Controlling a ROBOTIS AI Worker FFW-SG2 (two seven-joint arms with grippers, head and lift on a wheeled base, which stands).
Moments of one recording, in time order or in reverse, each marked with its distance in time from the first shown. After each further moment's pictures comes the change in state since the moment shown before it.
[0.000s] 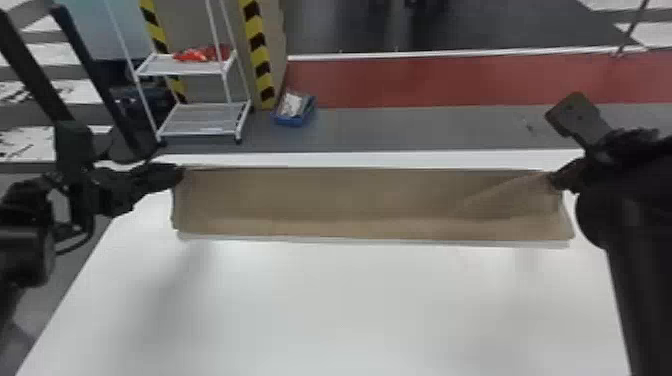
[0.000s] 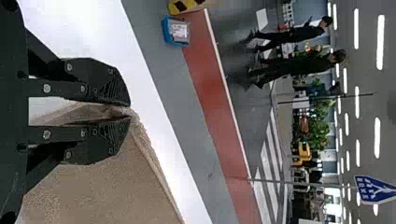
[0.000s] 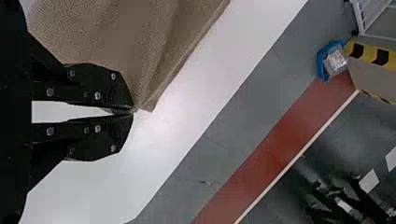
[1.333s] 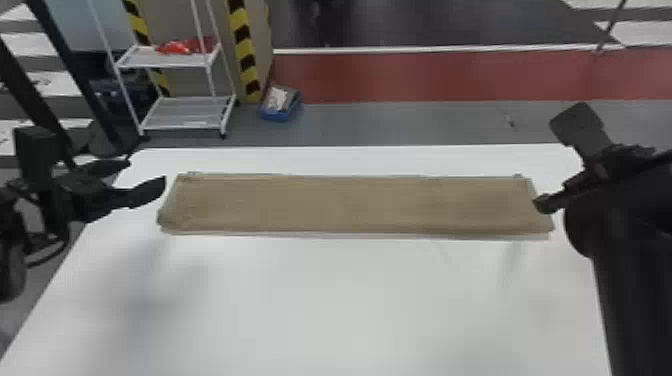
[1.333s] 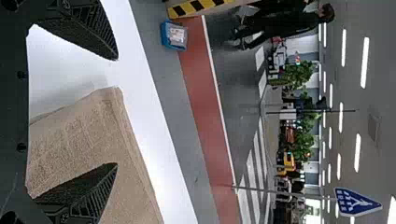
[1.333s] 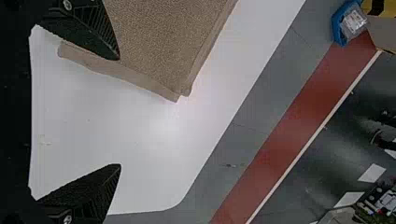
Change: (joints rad) left arm 0.071 -0.009 0.056 -0.049 0.070 0.008 0.008; right arm 0.073 0.000 -0.013 -0.087 -0.045 0.120 -0.060
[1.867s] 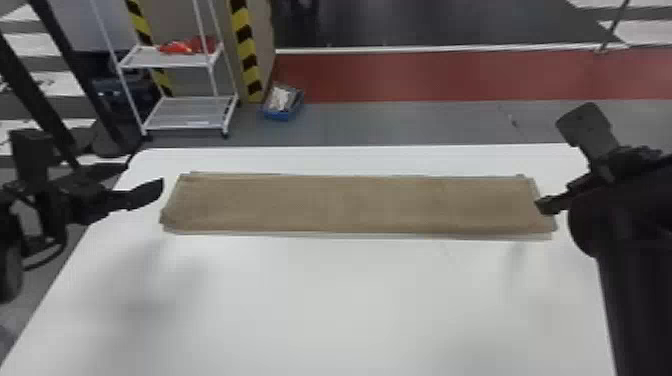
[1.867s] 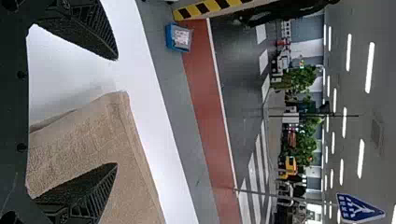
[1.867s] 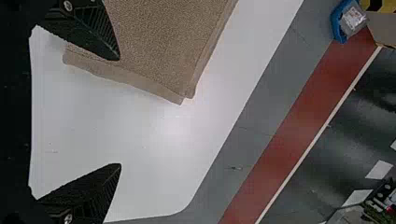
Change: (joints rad) left arm 0.019 0.001 0.026 -0.025 0.003 0.038 -0.002; right arm 0.000 0.000 0.000 -0.009 -0.027 0.041 -0.002
